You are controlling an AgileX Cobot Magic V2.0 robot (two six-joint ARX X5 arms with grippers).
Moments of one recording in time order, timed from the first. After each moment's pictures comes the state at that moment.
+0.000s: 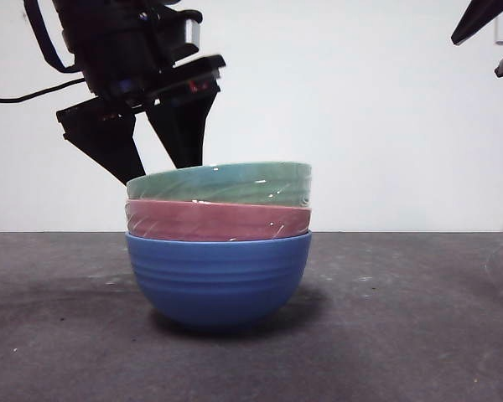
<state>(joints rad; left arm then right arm) -0.64 1.57 1.23 -0.77 0.02 -0.13 0.18 0.82 0.79 -0.52 -0.37 0.16</state>
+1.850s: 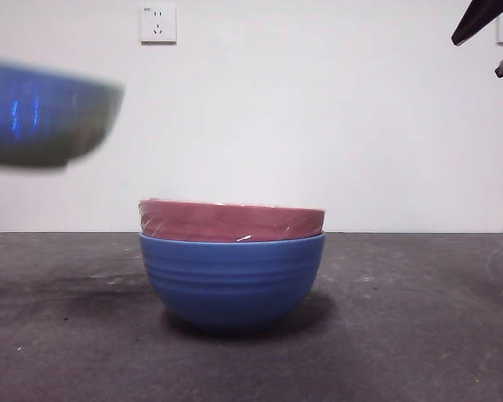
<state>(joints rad) -0.26 1.13 1.20 -1.04 -0.11 -0.05 0.18 0.82 0.79 -0.52 -0.36 0.16</state>
